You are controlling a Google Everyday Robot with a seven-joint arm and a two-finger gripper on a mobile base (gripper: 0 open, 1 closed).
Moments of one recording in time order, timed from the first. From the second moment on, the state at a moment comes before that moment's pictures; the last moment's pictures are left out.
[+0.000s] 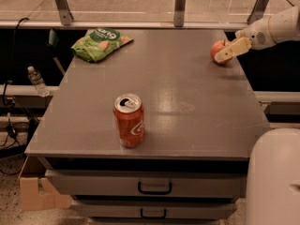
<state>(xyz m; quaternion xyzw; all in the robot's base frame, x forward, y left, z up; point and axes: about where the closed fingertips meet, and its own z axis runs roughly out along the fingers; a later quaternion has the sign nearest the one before) 0.751 -0.276 0.879 -0.40 0.80 0.19 0.41</state>
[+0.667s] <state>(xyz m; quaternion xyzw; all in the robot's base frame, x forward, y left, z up) 0.764 -0.272 0.858 -0.39 0.81 0.18 0.41</state>
